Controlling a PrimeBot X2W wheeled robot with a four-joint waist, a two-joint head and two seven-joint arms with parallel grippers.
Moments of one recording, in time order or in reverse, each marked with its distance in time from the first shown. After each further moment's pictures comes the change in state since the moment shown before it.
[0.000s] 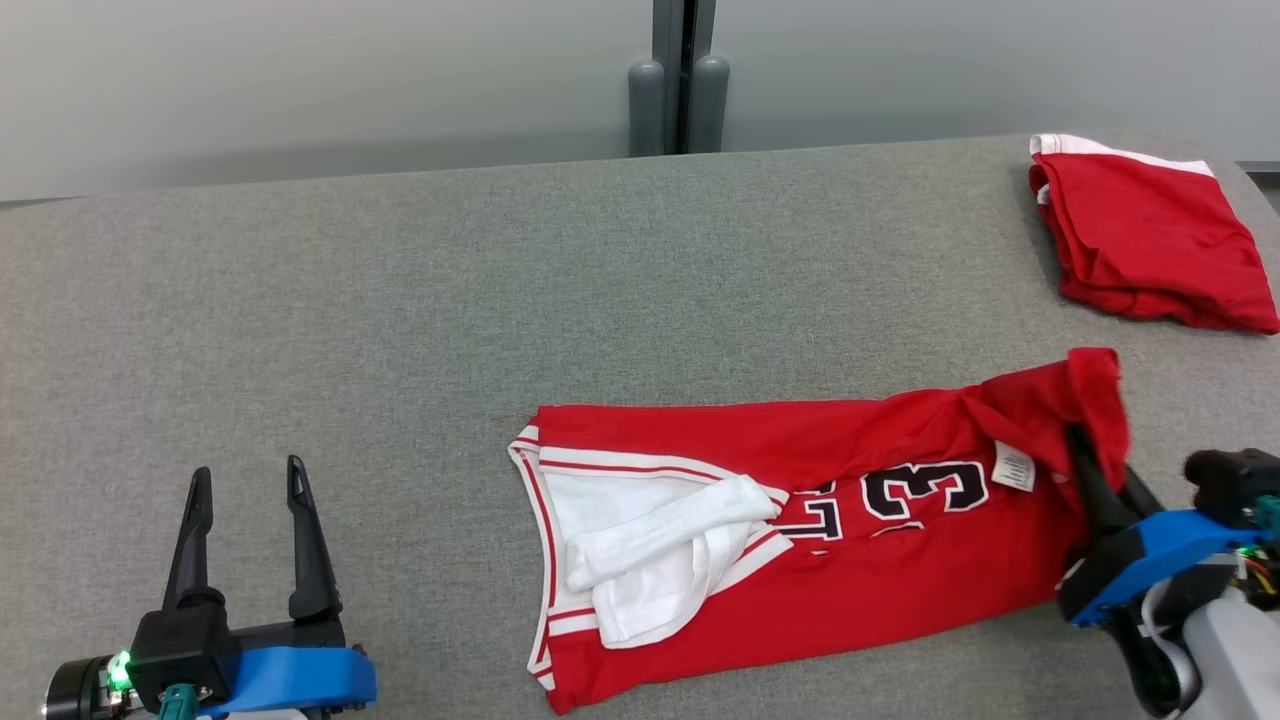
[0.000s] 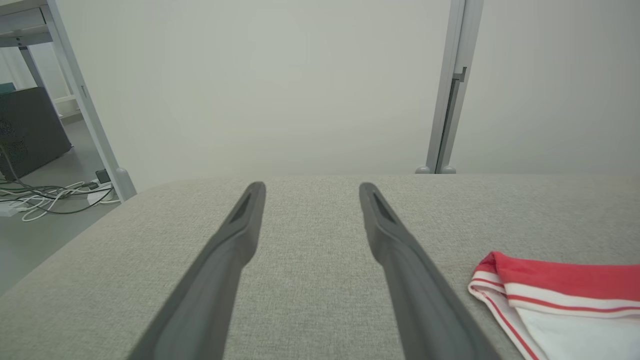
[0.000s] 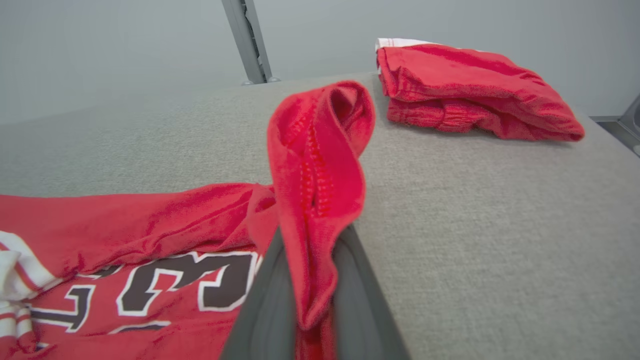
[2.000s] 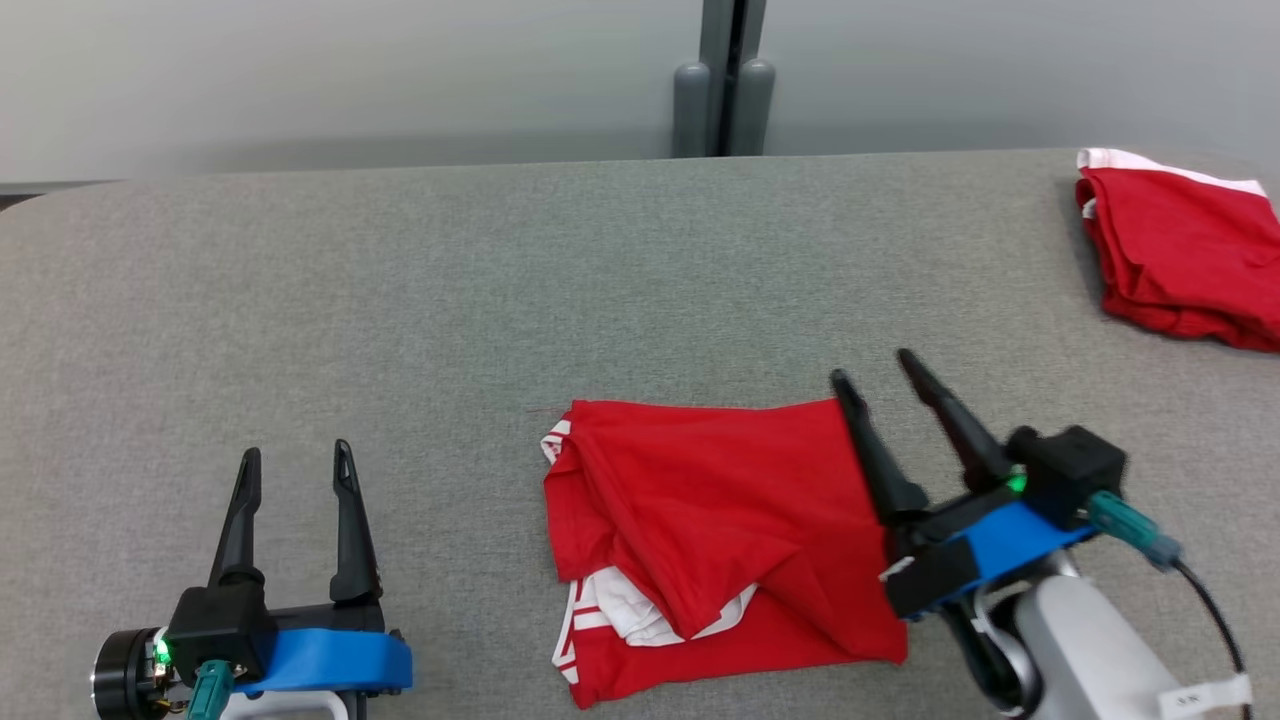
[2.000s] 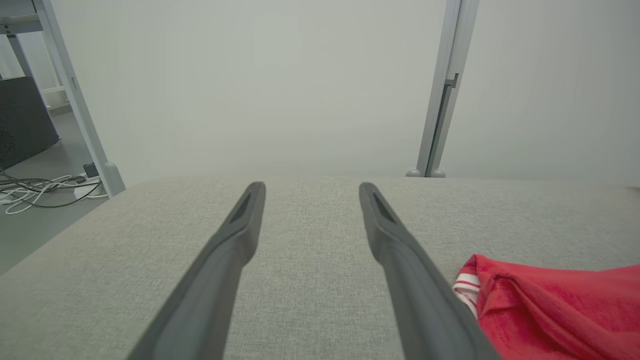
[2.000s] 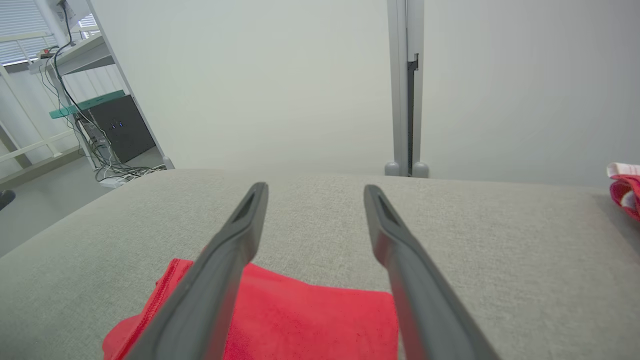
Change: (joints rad) left arm -0.040 -0.002 -0.063 0.039 -0.040 -0.010 0.000; right arm -0.005 0.192 0.176 -0.303 -0.116 0.000 -0.048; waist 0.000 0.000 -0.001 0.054
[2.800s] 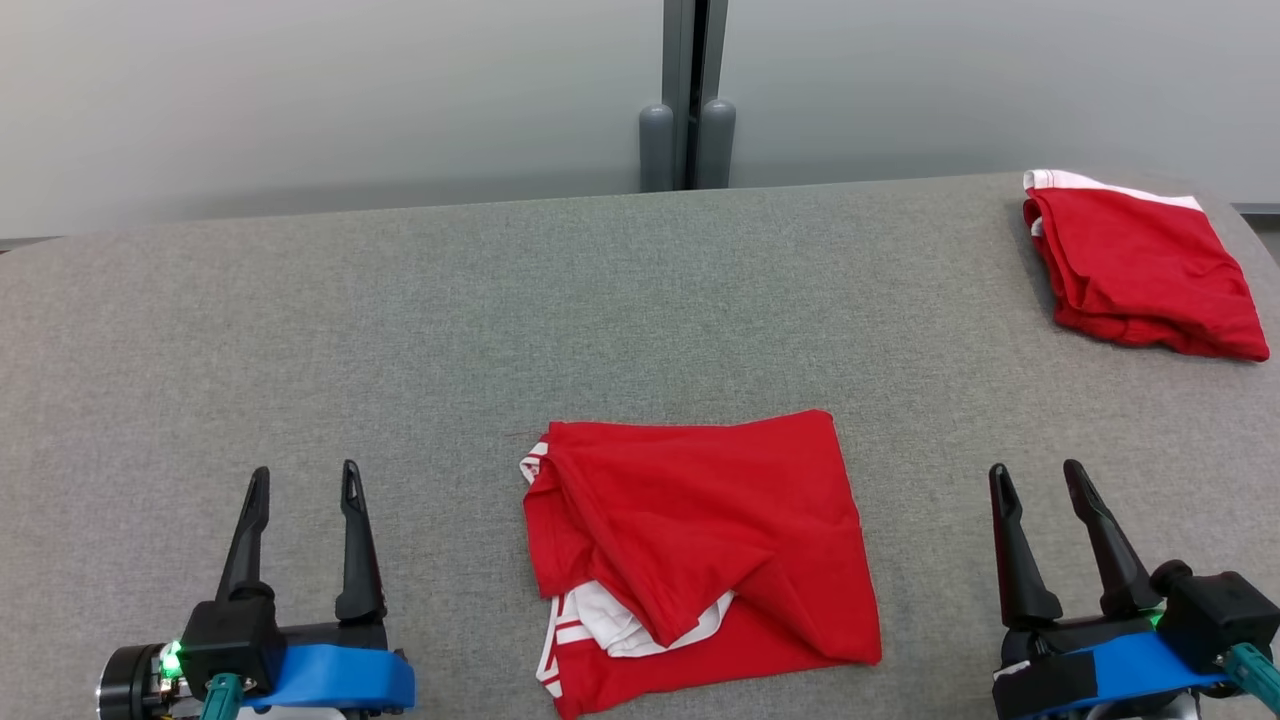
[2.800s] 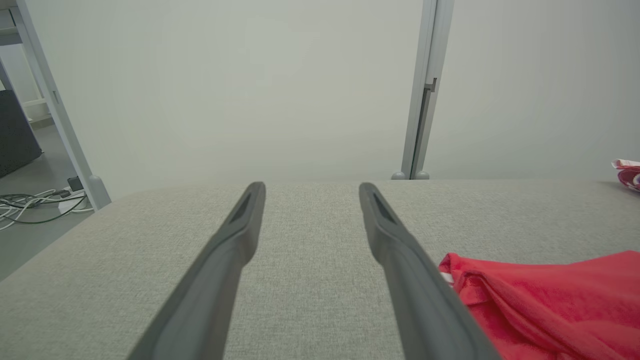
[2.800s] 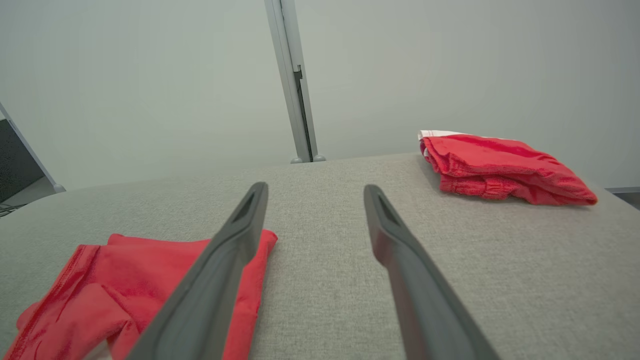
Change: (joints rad) left arm 0.023 0.000 0.002 0.013 0.024 -0.009 0.000; right arm 0.331 0.069 -0.339 -0.212 -0.149 0.000 -0.002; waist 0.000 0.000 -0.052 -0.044
